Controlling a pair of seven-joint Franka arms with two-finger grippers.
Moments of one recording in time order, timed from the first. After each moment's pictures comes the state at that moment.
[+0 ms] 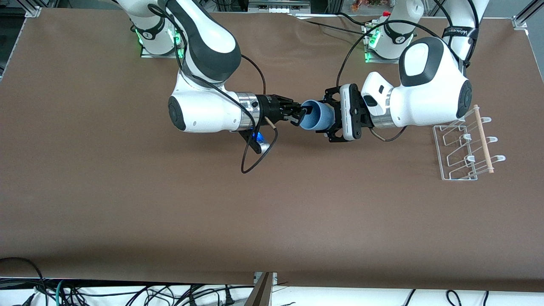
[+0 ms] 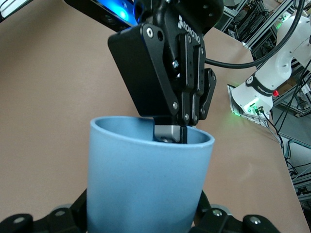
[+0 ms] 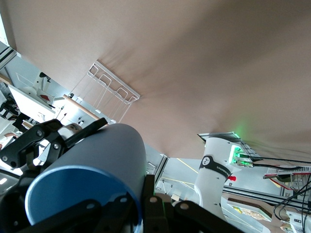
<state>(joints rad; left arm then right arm) -0.14 0.25 -0.23 -1.73 -0.81 1.92 1.23 0.56 0.61 0.09 -1.25 1.04 1.98 0.94</state>
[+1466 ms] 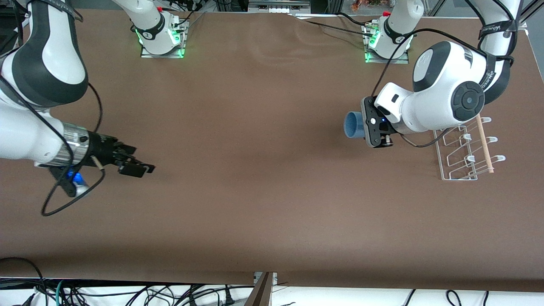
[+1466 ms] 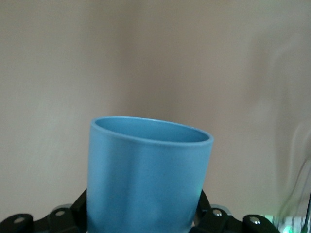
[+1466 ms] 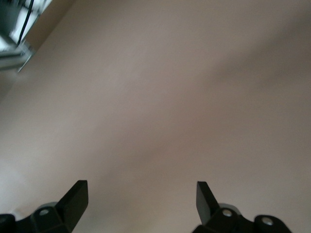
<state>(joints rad) -0.09 0.24 -0.21 -1.72 -0.15 1.73 1.09 0.12 0.49 0.00 -1.20 0.32 1.63 0.73</state>
